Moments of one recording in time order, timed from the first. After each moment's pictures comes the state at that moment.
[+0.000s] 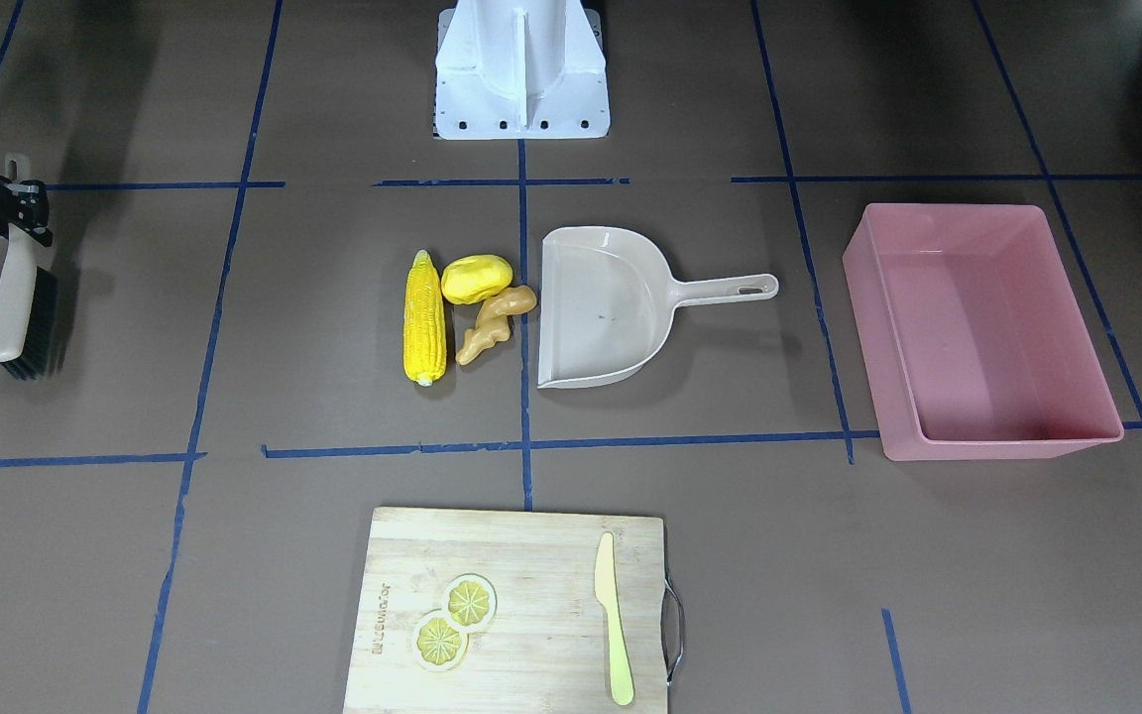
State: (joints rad) left arm -1.48 -1.64 -1.63 -1.73 -2.34 0.14; right arm 0.87 -1.94 1.86 -0.89 2.18 0.77
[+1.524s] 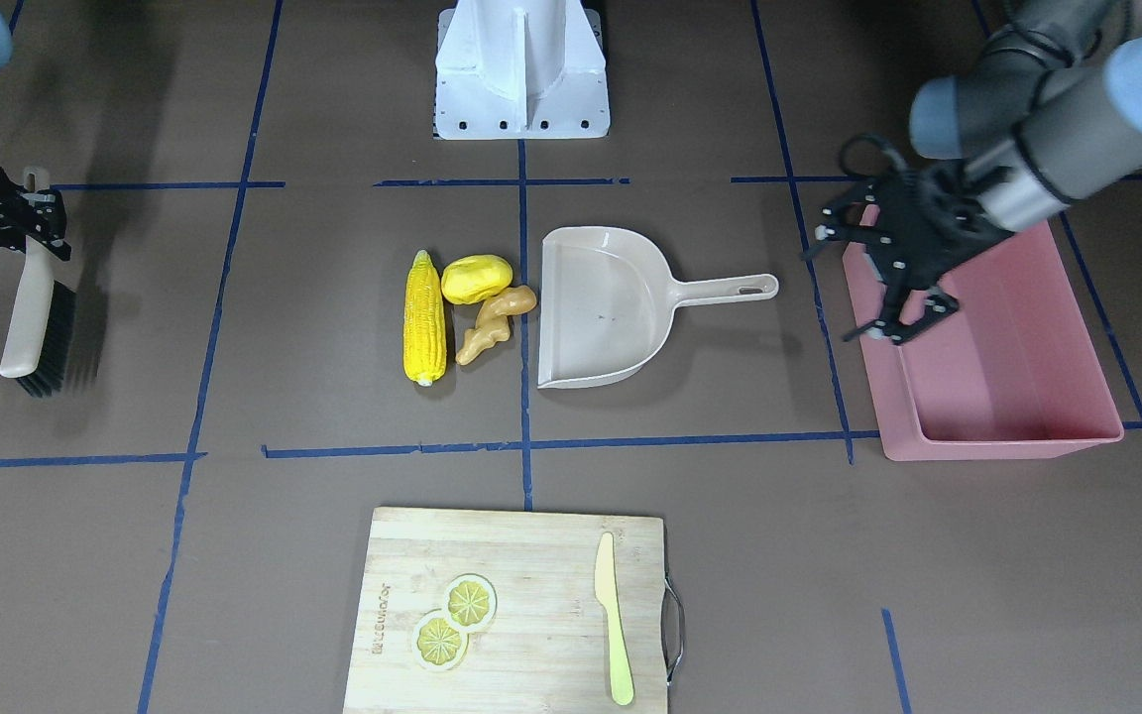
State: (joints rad) left arm -0.96 -1.92 -1.72 -2.14 -2.47 0.09; right arm 0.88 -1.88 1.86 -0.90 2.16 0.79
